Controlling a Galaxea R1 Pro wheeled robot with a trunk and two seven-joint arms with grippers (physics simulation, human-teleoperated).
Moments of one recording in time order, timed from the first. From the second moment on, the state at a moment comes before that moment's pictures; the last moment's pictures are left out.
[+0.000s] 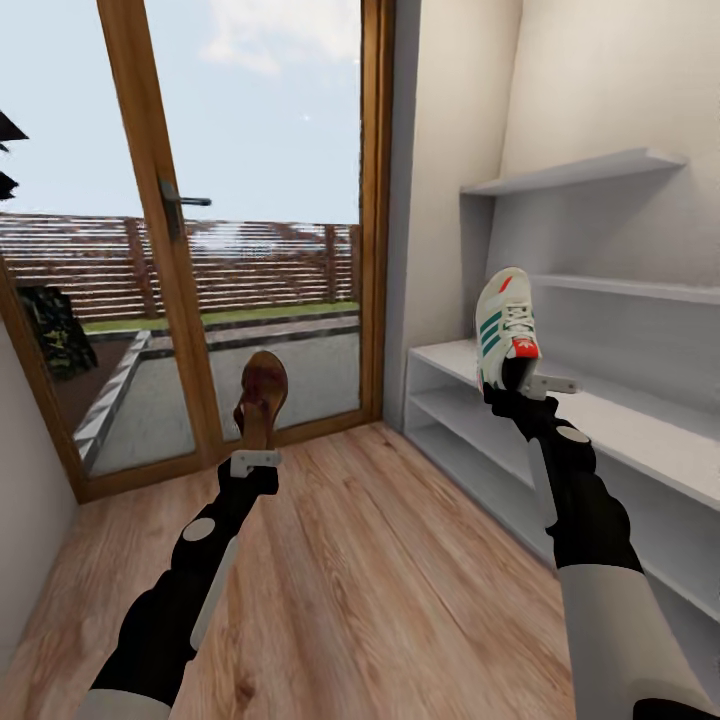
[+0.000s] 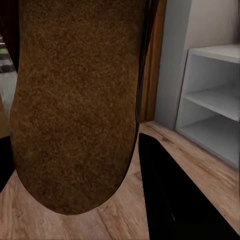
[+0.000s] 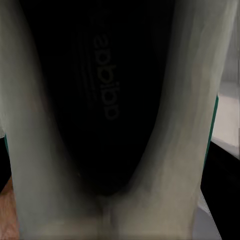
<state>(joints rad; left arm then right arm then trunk) -0.45 -0.04 -0.07 -1.31 0.00 0.25 0.01 -0.76 0.01 -0.18 -1.26 0.02 0.44 0.00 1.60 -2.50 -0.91</state>
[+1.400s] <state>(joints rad) -0.45 -0.04 -0.07 -1.31 0.00 0.25 0.01 -0.76 0.01 -0.18 -1.26 0.01 0.44 0.00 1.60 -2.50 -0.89</state>
